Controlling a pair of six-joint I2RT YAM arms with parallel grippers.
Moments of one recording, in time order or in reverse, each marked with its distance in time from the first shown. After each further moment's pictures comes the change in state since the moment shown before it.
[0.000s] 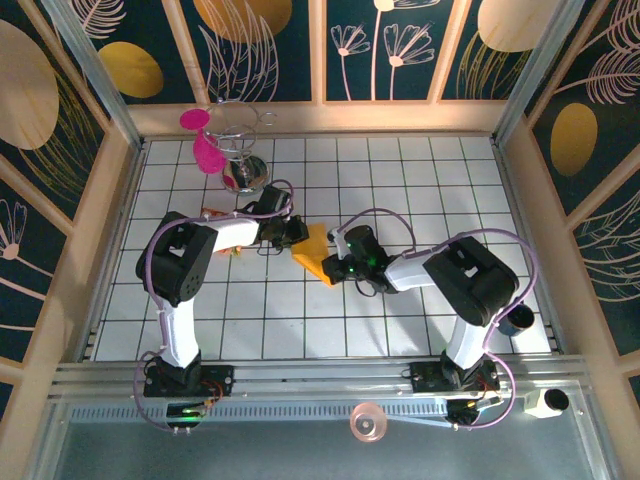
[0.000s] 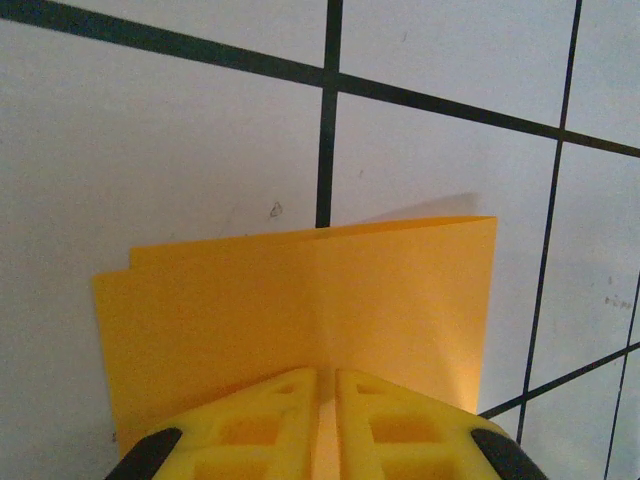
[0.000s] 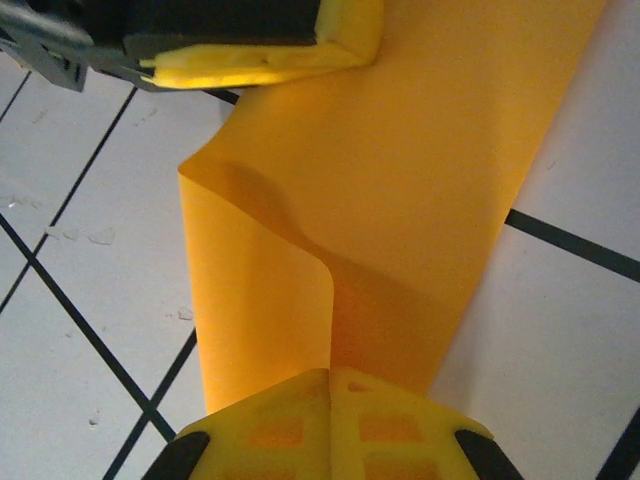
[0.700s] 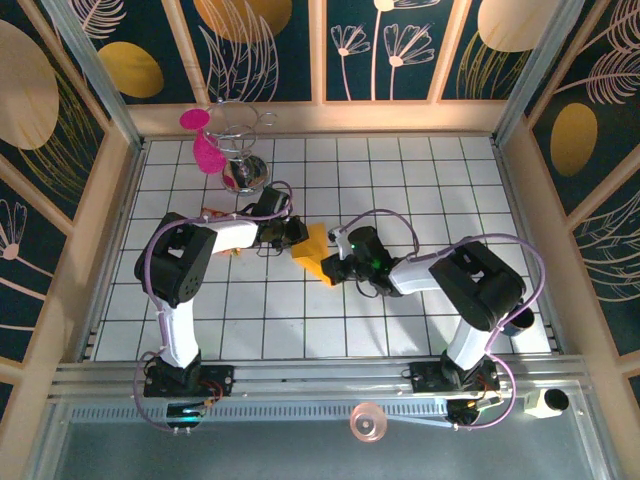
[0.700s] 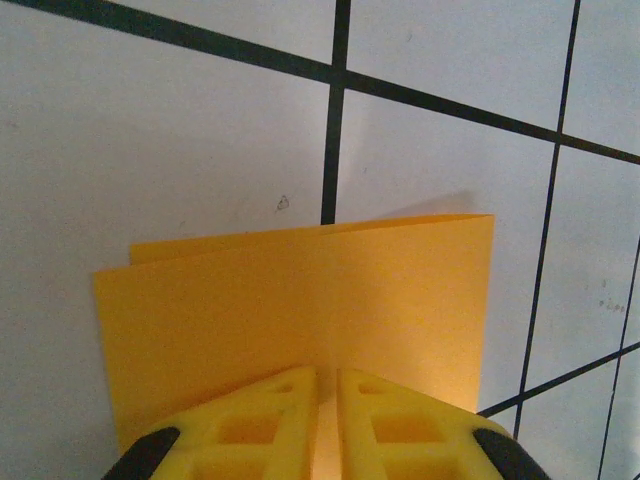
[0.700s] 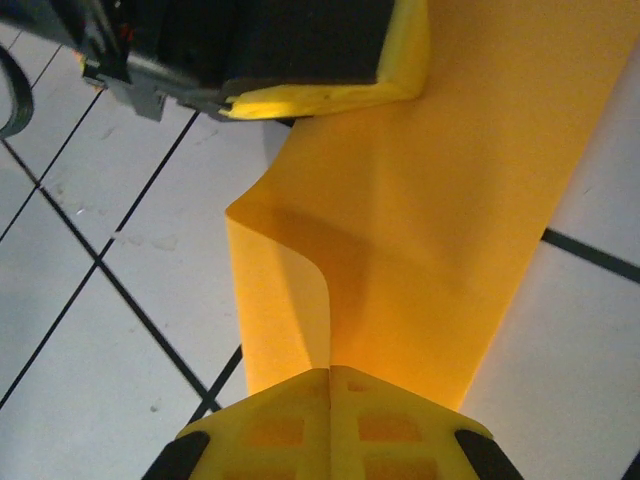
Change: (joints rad) left arm 0.000 -0.012 -0.027 0.030 -0.003 -0.022; right arm 0.001 -0.045 -0.038 0.064 -0.034 0.006
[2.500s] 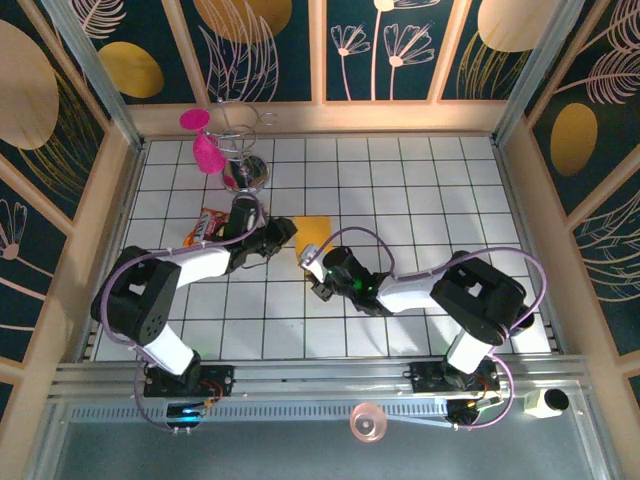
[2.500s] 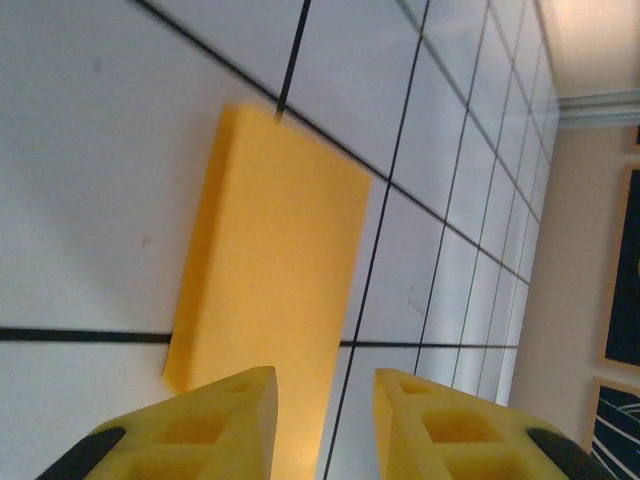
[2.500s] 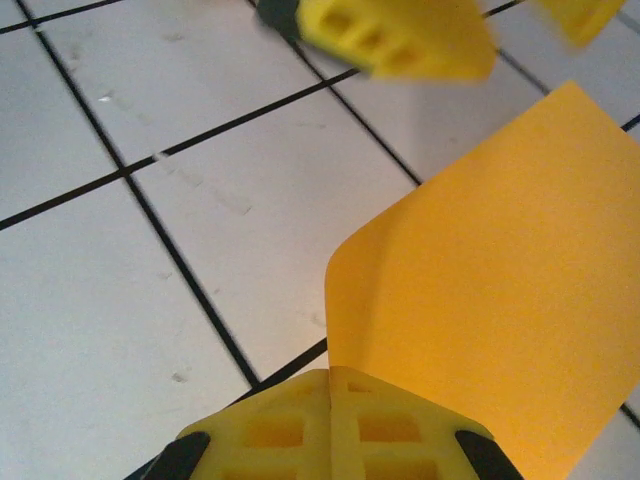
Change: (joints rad) left arm 0.043 -0.344 -0.344 0.303 0.009 -0.338; right arm 0.243 -0.058 0.006 -0.040 0.332 -0.455
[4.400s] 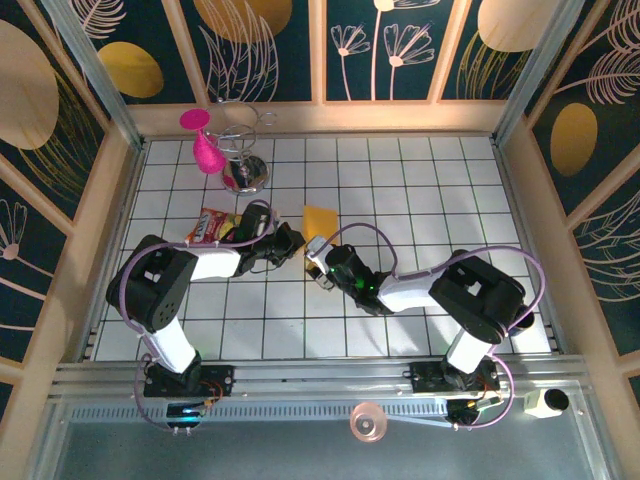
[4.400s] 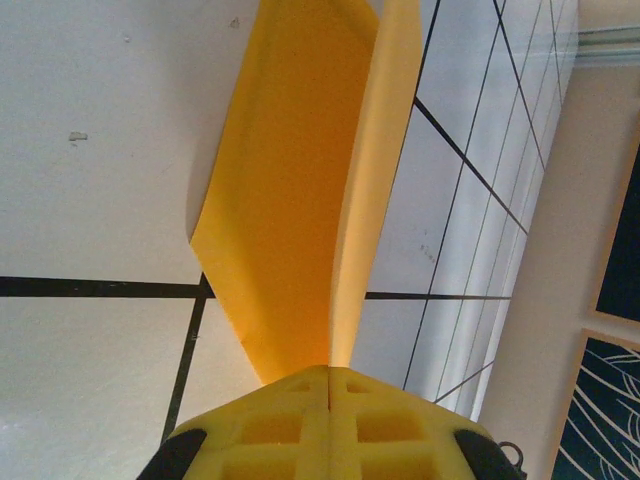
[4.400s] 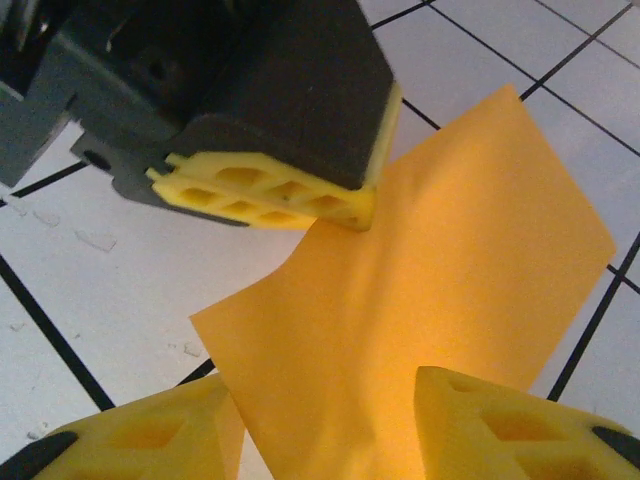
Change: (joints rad) left arm -0.048 0.121 -0.006 0.099 0.108 -0.072; right arm -0.005 0.008 -0.011 0.088 0.204 -0.002
